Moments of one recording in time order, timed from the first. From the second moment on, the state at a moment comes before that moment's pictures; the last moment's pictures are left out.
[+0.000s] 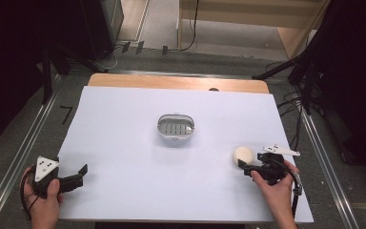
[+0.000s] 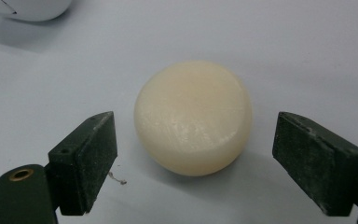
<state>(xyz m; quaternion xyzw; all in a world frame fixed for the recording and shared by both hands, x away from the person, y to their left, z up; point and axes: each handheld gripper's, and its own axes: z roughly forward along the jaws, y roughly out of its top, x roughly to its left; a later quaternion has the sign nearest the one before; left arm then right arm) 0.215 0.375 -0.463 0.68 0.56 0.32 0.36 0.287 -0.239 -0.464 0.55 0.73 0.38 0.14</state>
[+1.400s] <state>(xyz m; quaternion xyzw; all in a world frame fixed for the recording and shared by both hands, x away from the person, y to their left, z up) 0.215 0.376 -0.463 0.68 0.56 0.32 0.36 0.303 -0.210 -0.481 0.57 0.73 0.33 0.19</state>
